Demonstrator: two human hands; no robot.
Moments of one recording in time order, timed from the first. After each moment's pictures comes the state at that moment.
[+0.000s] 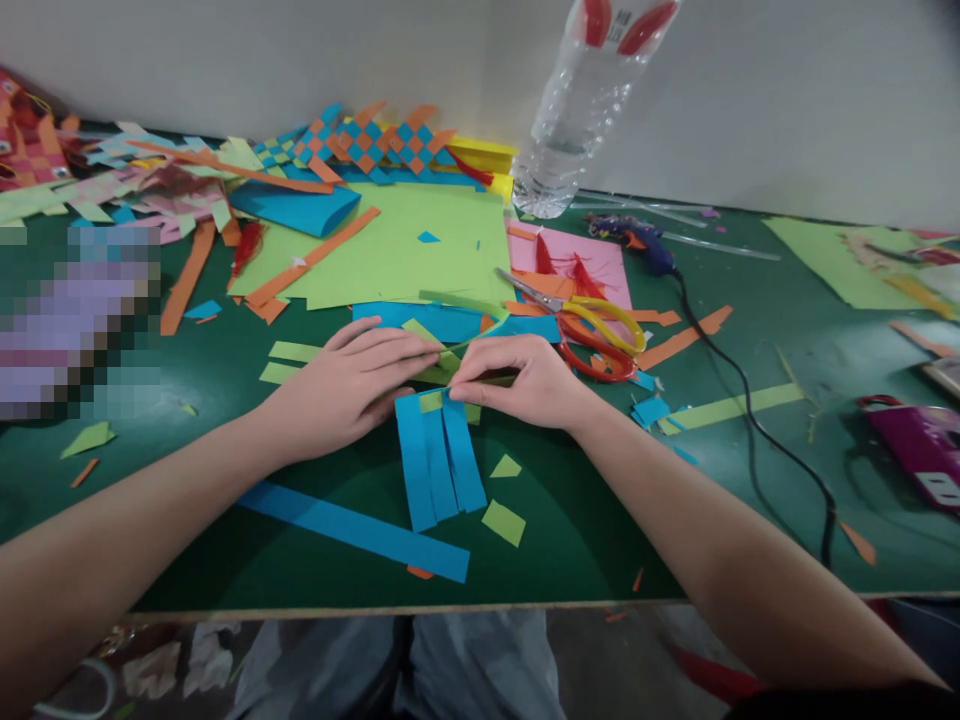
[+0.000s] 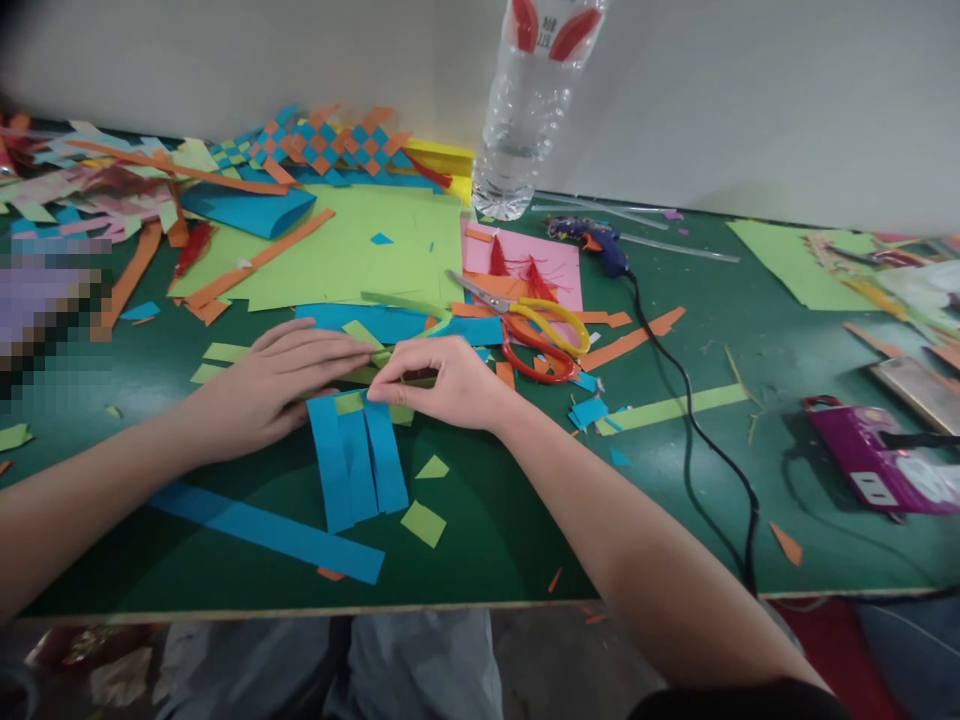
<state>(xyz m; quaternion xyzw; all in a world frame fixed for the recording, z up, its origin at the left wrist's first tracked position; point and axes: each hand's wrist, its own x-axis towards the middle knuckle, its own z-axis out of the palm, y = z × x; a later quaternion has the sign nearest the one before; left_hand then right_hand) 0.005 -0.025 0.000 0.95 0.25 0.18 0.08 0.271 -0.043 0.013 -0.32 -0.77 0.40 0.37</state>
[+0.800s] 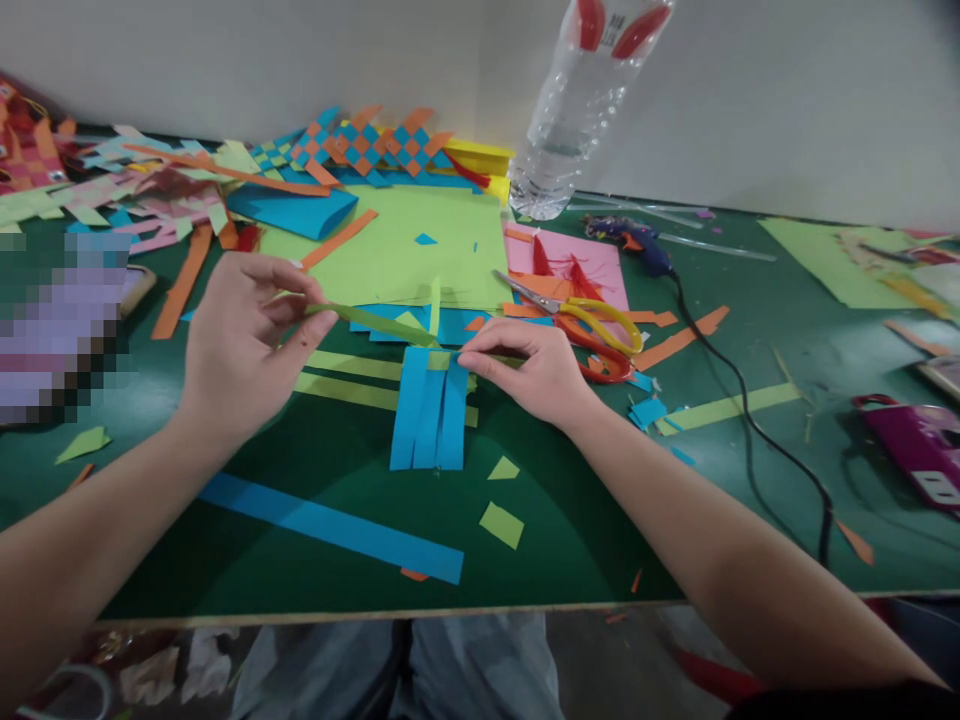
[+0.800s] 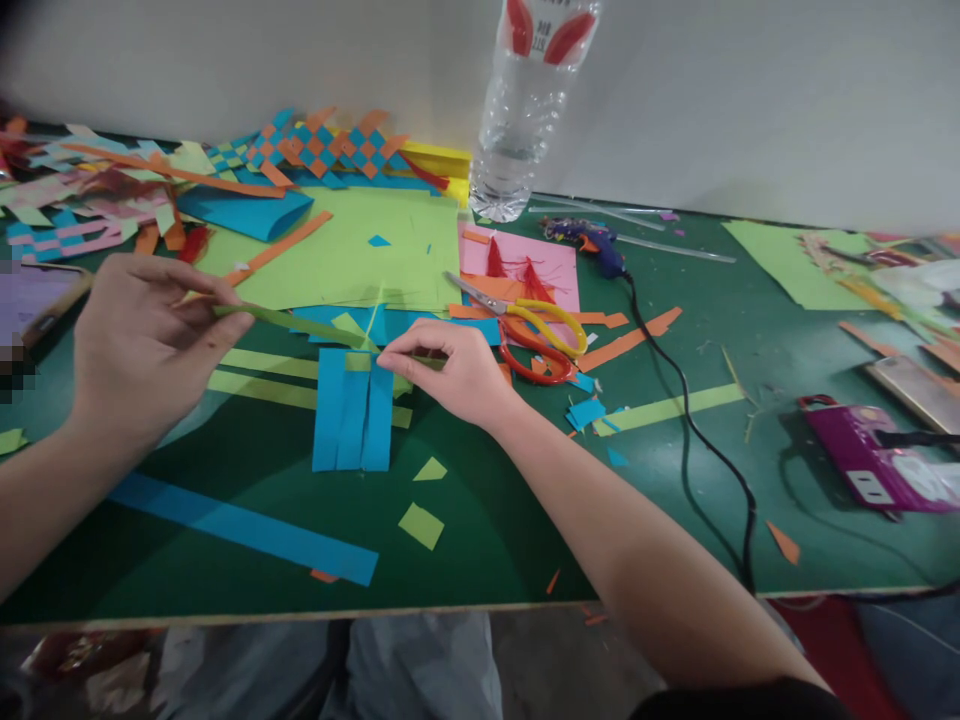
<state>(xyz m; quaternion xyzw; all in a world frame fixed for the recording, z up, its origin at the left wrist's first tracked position) -0.008 -0.015 0.018 0.71 0.36 0.57 0.23 0.272 -0.042 0.011 -0.40 -0.72 0.35 0.45</state>
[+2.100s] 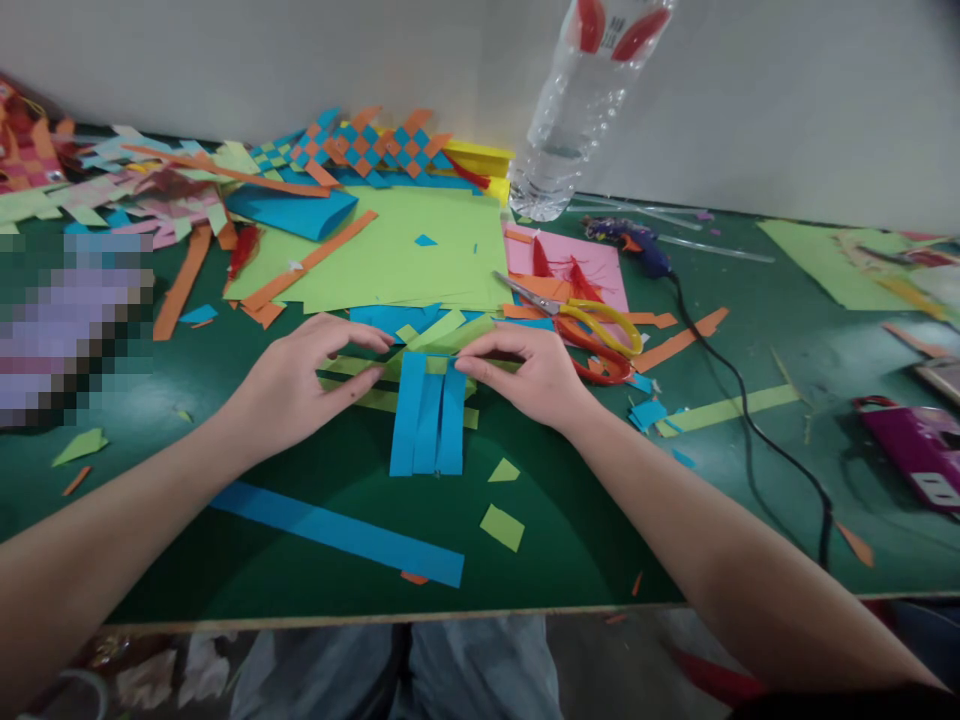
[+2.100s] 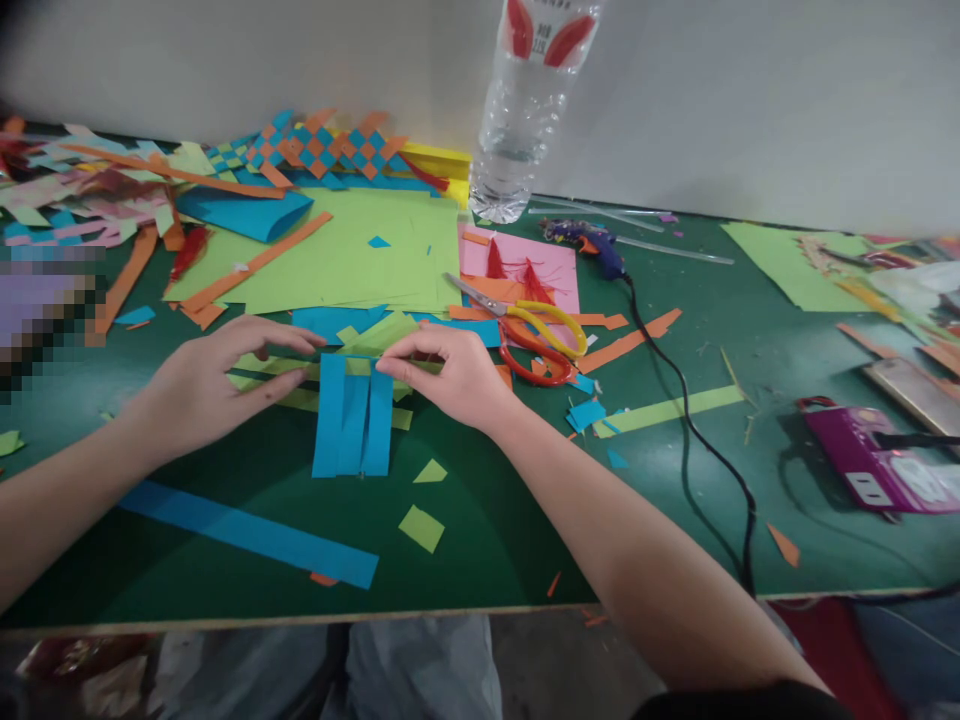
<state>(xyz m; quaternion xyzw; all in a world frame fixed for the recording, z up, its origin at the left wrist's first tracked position) -0.008 -0.027 0.019 0.85 0.41 0.28 0.18 0.271 -0.042 0.013 -0.41 -0.73 0.35 0.42</state>
